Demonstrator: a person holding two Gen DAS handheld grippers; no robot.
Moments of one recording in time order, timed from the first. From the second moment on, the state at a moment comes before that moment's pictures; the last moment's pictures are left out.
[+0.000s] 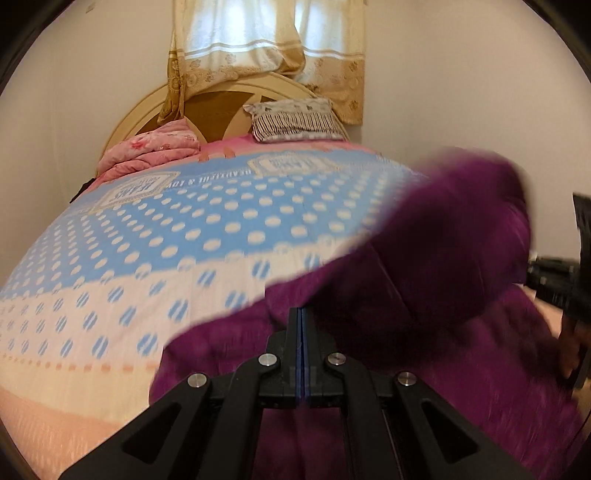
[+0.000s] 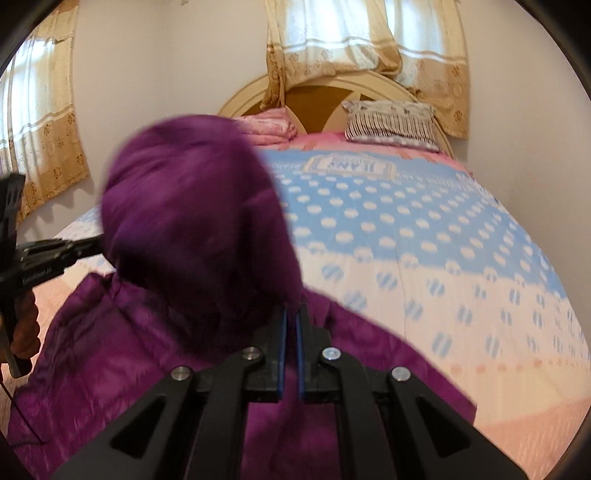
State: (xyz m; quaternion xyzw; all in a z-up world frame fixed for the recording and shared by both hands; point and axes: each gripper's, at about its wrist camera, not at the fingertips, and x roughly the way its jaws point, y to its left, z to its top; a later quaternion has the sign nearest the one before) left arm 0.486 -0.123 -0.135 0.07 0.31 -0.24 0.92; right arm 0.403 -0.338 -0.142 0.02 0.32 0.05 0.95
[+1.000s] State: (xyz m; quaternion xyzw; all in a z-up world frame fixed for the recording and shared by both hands) left arm 0.387 -0.161 -0.167 0.11 0.37 -0.25 0.89; right arm 0.352 -0.282 -0.159 0.05 0.45 0.09 0.89
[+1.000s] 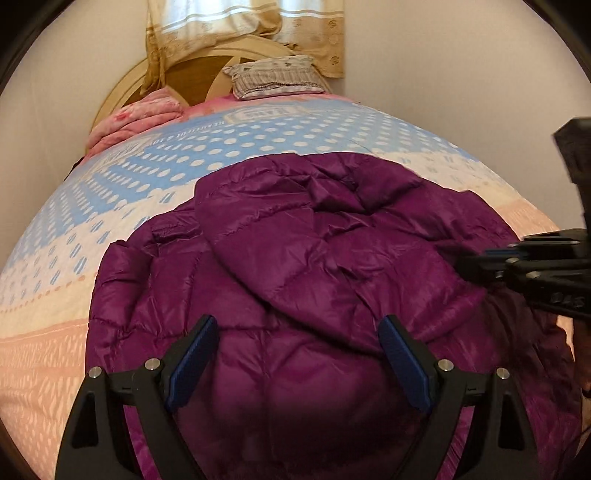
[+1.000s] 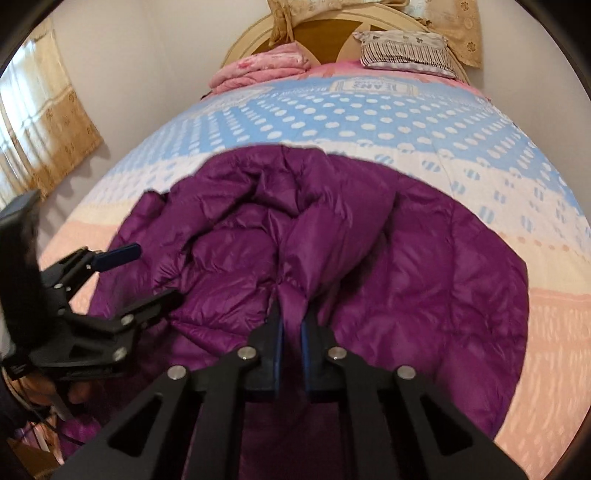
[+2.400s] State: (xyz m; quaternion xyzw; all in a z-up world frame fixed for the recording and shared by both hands) left arm 0.525 -0.193 -0.208 0.13 0.38 -0.01 0.92; right arm 0.450 -0.275 -0.201 0.07 0.41 -0.10 0.90
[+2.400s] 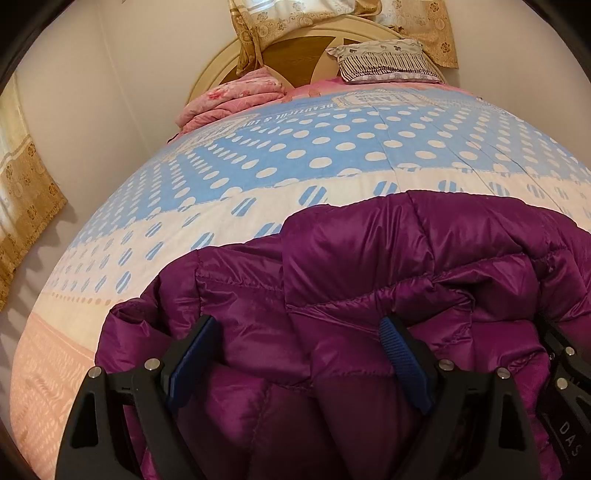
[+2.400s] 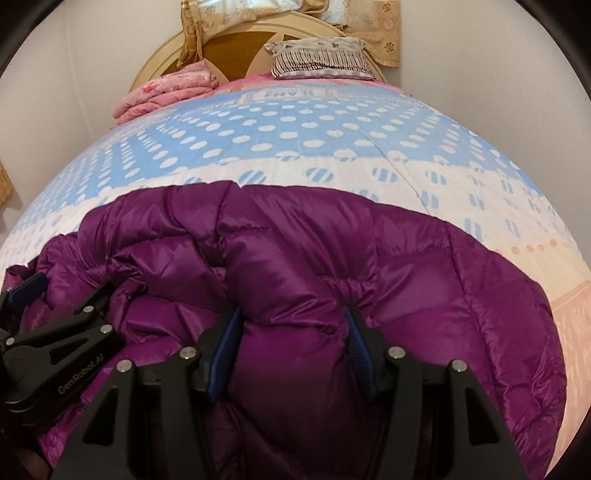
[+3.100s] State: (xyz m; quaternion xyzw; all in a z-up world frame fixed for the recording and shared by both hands) left arm 0.530 -0.188 -0.211 0.11 0.40 -0.02 0.91; right arm 0.455 -0.267 -0.203 0.04 0.42 -0.12 0.90
